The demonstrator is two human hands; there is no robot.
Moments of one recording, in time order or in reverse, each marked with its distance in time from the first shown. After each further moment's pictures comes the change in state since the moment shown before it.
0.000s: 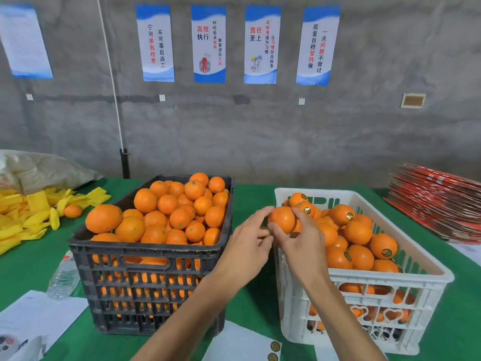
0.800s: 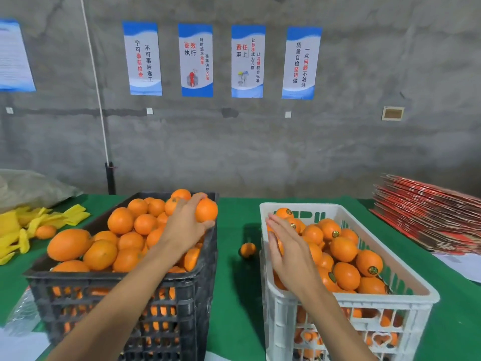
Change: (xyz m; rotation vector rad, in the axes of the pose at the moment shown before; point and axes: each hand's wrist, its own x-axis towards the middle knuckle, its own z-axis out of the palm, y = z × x) left_hand 0.090 -0.050 -0.085 0.503 0.166 -0.123; right_hand 0.034 0.024 -0.018 -0.210 -0.081 -0.363
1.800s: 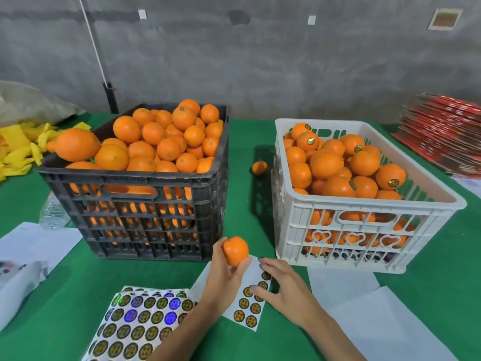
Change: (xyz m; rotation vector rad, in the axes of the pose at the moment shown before) left_hand -0.278 -0.043 0.158 -0.654 -0.256 -0.530; right_hand -0.231 0.028 0.078 0.060 -0.710 0.306
